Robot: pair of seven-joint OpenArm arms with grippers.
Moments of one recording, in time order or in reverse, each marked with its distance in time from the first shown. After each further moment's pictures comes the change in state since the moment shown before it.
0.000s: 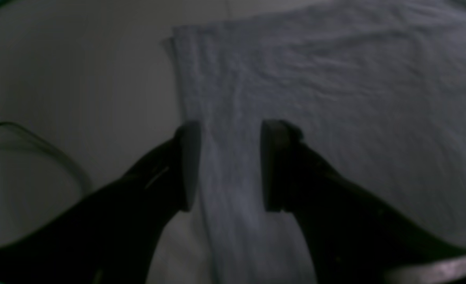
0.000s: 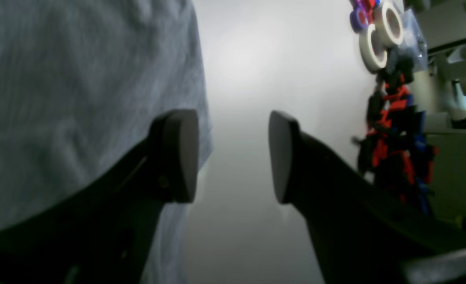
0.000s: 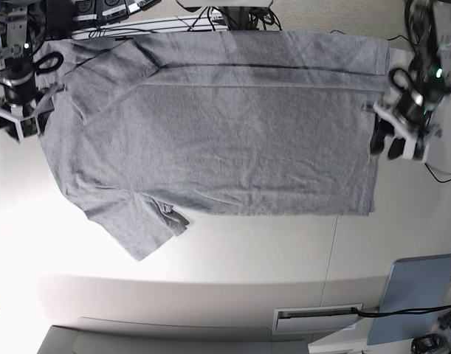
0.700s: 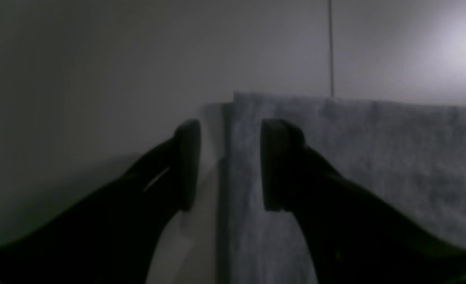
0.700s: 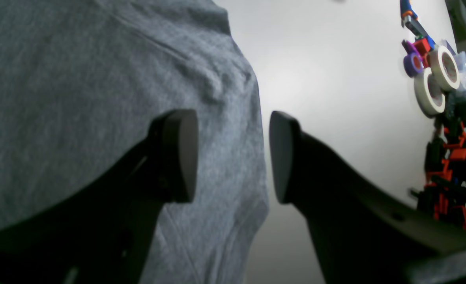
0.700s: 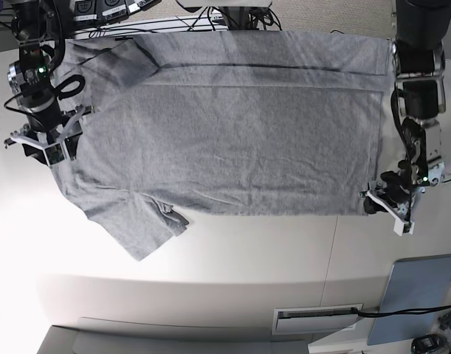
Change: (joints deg) left arm -42.5 2.0 11.8 -53.2 3.5 -2.1 0.2; right arm 11.7 -0.1 -11.1 -0.1 4.2 2.5 -6.1
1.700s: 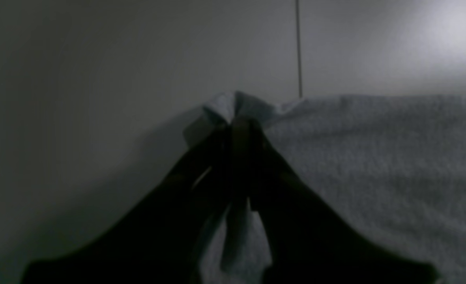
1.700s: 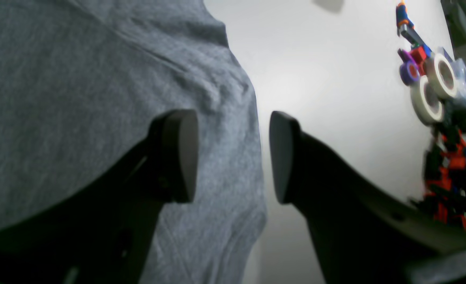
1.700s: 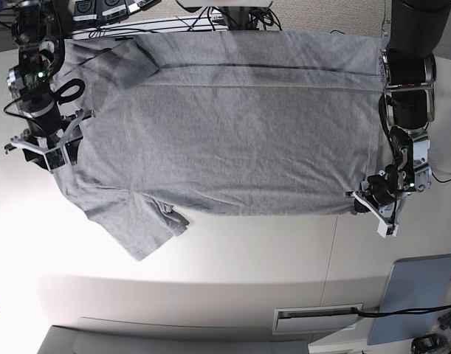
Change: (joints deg) left arm -2.3 3.8 -0.3 -4.2 4.8 -2.3 1.4; right arm 2.7 -0.1 0.0 -2.6 0.3 2.8 0.6
